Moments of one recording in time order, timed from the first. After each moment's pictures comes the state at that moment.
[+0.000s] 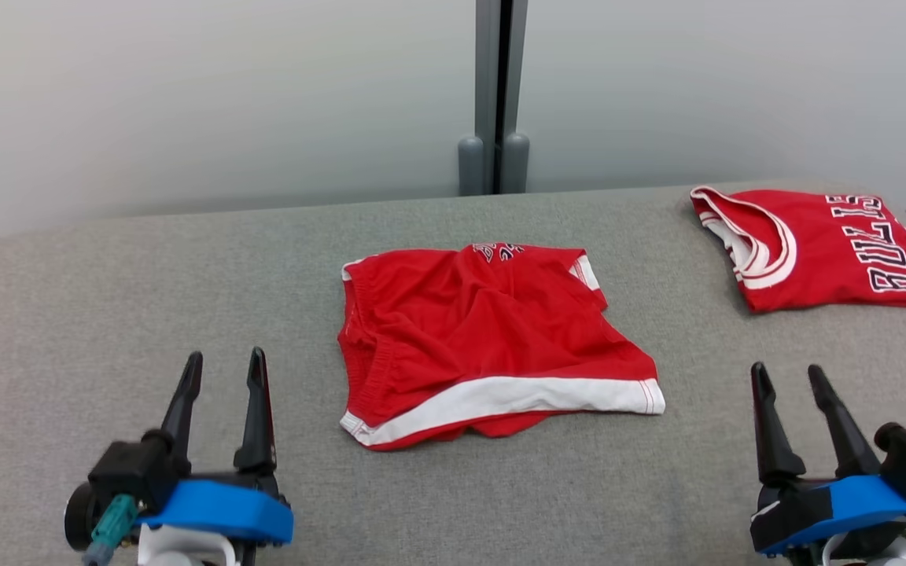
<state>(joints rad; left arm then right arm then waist) -0.12 0.19 -0.23 0.24 -0.42 0.02 -0.26 -0.04 -0.05 -0.10 0.12 0.24 0.13 -0.13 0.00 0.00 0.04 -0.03</state>
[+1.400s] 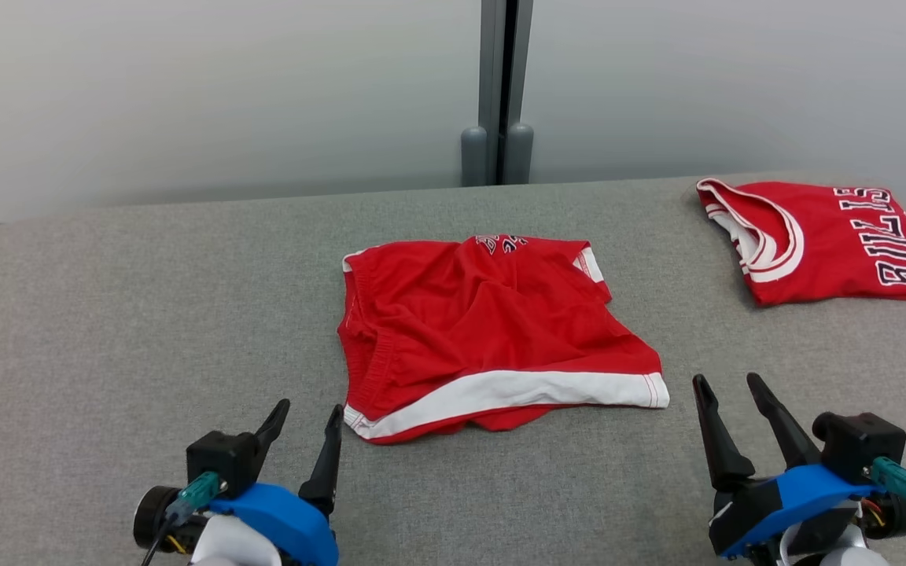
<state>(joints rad) -0.10 0.19 -0.33 0.35 -0.39 -0.07 -0.11 -0.04 -0.05 -0.01 0.18 0.24 0.13 -0.03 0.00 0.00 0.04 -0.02</state>
